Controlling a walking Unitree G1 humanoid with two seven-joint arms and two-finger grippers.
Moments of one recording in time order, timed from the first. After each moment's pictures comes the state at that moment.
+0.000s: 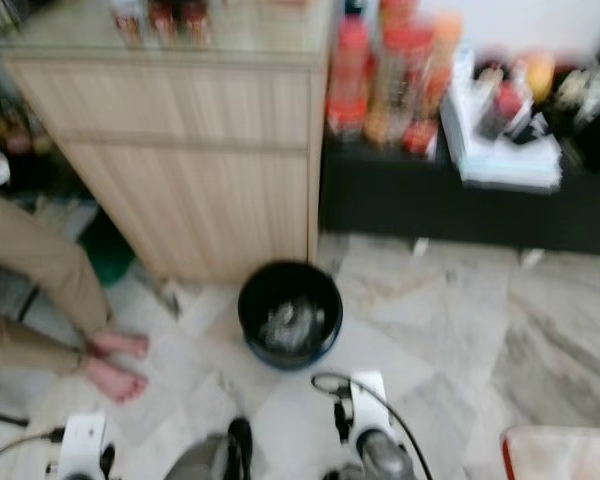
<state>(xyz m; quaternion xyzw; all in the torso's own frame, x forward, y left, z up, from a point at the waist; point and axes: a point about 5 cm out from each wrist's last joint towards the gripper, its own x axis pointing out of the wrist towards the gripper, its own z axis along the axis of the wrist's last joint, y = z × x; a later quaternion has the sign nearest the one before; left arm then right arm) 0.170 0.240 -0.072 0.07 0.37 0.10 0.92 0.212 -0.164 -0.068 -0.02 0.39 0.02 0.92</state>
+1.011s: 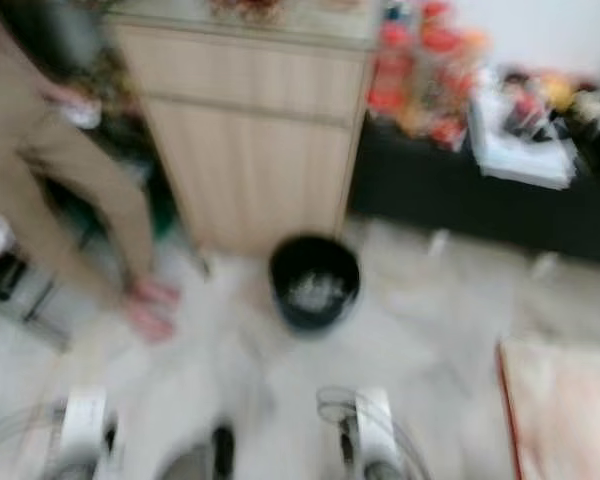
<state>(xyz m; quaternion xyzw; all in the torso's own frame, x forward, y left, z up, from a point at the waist) 0.141 0.238 -0.086 0.07 0.42 0.11 0.90 0.209 -0.159 -0.070 -0.01 0.39 0.02 0.92</state>
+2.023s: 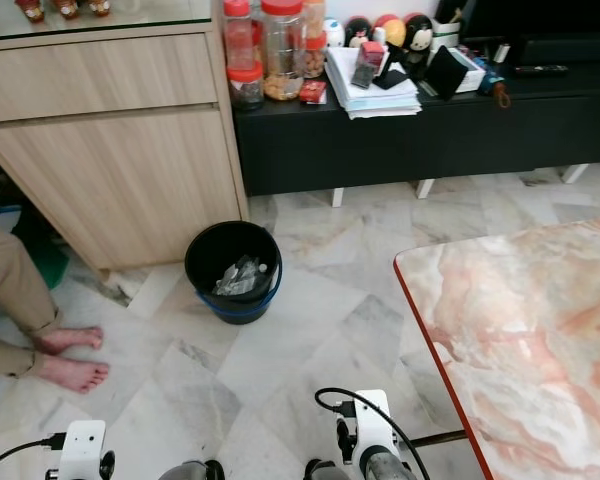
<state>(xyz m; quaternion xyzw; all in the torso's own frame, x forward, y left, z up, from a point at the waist) 0.173 0.242 -0.071 0.08 0.37 0.10 0.92 0.200 -0.157 -0.076 -0.01 0.41 0.02 0.91</state>
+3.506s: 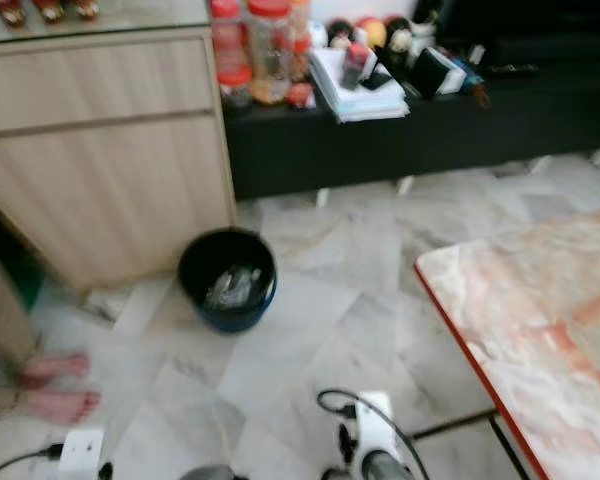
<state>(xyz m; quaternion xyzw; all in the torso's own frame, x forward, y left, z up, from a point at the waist) 0.164 0.250 -0.072 0.07 0.38 0.12 0.91 0.199 -0.148 -0.077 0.01 0.41 0.03 0.91</state>
